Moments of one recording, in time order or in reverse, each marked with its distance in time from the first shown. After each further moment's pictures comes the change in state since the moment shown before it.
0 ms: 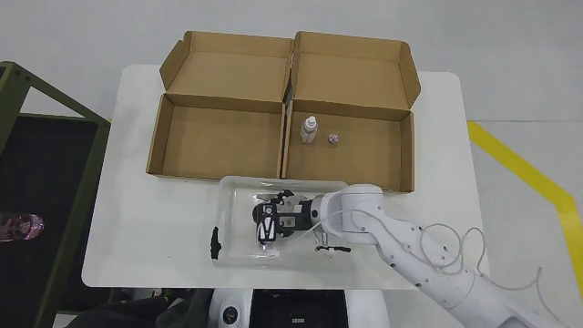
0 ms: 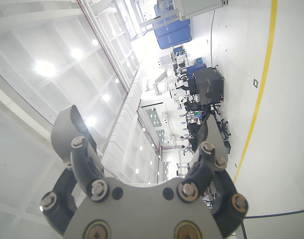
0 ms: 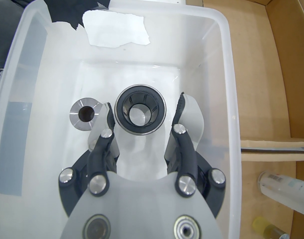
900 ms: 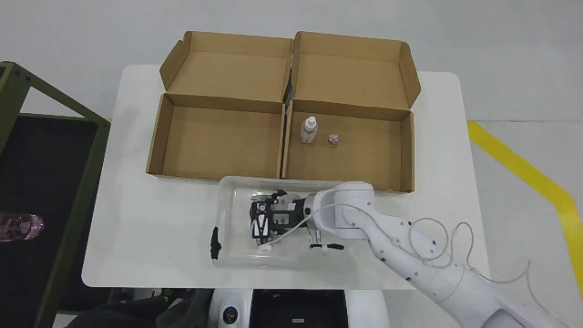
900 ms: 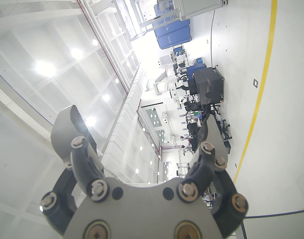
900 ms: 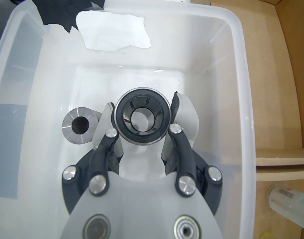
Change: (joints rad) left arm 0.000 0.000 0.000 0.000 0.000 0.000 0.000; right arm 0.028 -0.040 -0.022 0.068 0.002 -0.007 -0.023
